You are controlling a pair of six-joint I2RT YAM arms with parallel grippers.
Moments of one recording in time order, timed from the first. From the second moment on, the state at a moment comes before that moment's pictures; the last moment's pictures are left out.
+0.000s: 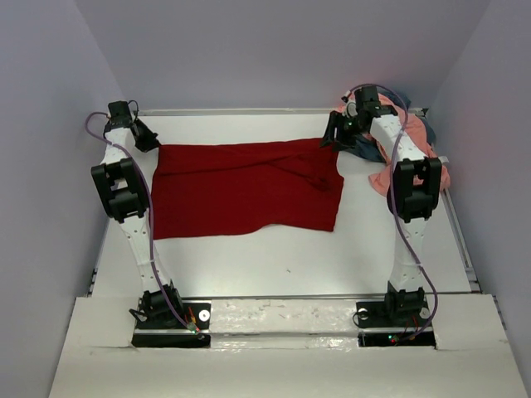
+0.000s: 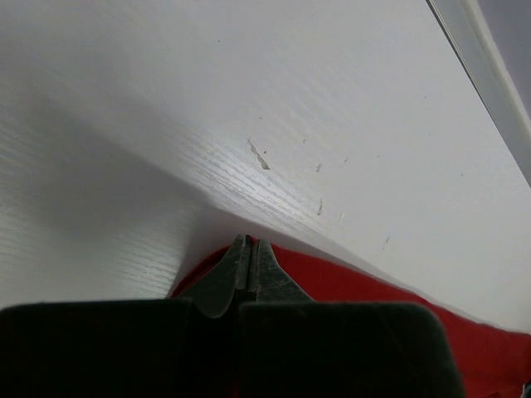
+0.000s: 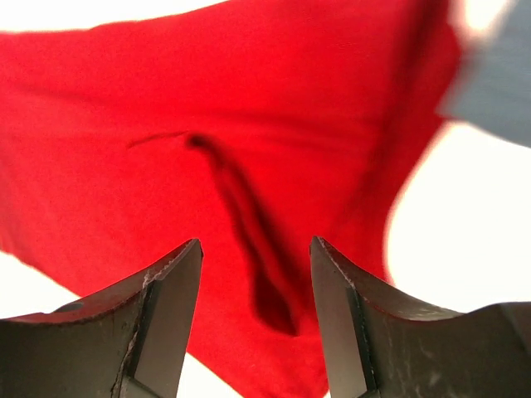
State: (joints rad) left arm 0.30 2.41 2.08 -0.54 0.25 -0.56; right arm 0.10 2.27 2.07 -0.79 -0.45 0.29
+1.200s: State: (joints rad) left arm 0.30 2.41 2.05 -0.54 0.27 -0.54; right arm 0.23 2.50 2.30 -0.78 -0.54 0.24
